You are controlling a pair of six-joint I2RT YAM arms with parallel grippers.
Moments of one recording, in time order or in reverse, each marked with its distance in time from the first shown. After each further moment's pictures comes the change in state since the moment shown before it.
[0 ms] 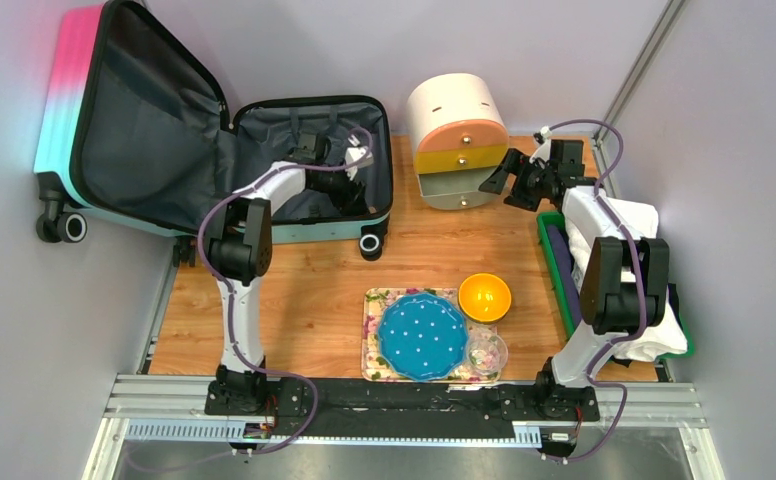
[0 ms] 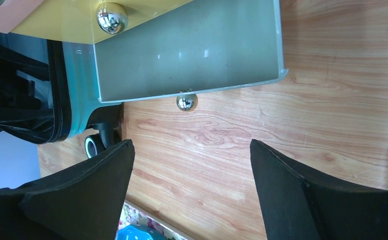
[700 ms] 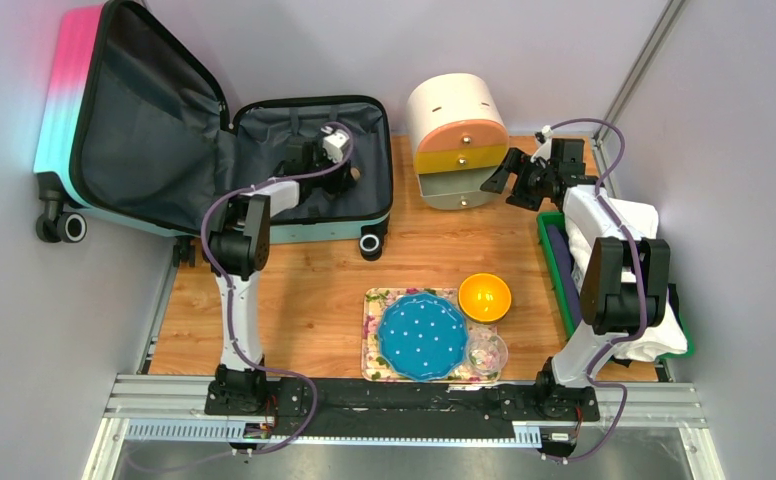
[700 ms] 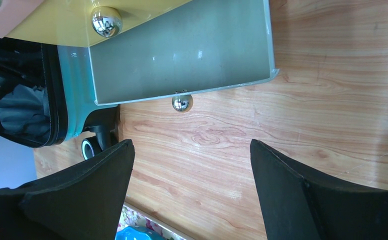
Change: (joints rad) left arm 0.032 0.046 -0.179 0.631 -0.286 -0.354; right arm -0.003 -0.002 0.014 -0.026 0.025 -0.004
